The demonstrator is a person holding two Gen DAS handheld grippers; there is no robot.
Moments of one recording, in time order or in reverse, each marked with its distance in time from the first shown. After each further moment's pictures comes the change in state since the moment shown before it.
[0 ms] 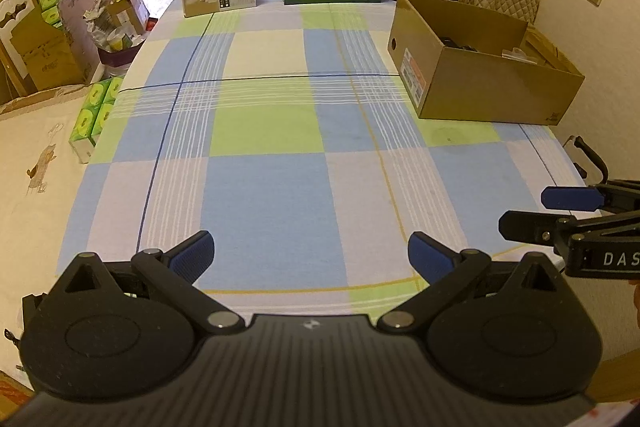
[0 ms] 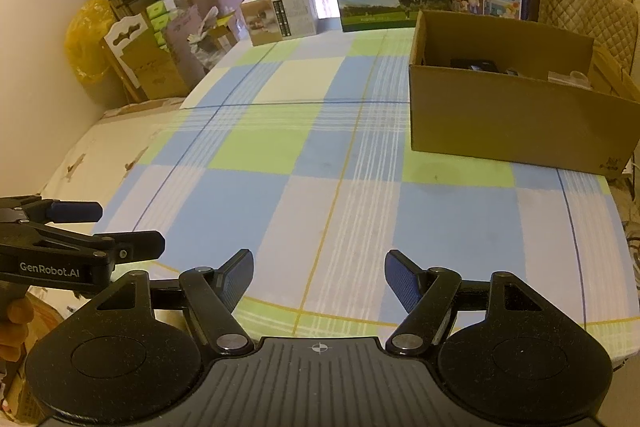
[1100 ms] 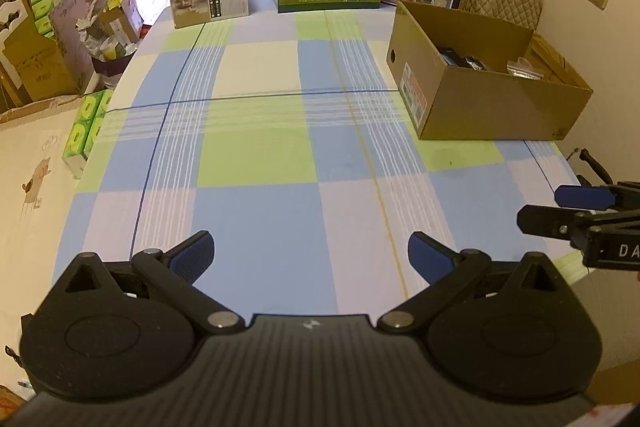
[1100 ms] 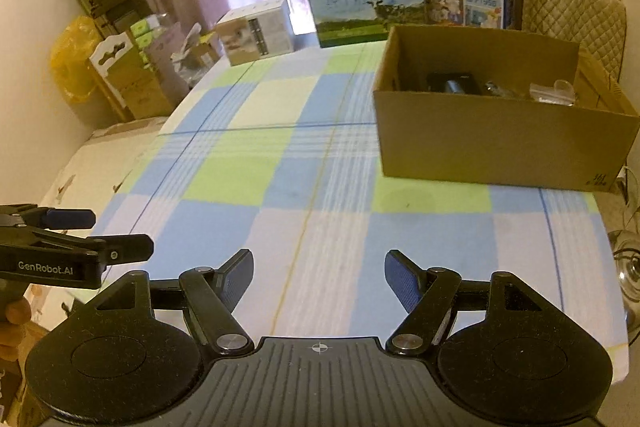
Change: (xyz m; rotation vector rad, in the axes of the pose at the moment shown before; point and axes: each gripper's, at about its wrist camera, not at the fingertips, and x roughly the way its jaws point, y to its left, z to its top) left arm 0.022 -0.007 0.035 0.023 0.005 -0.006; right arm 0.004 -0.033 0.028 0.032 -0.025 -0.010
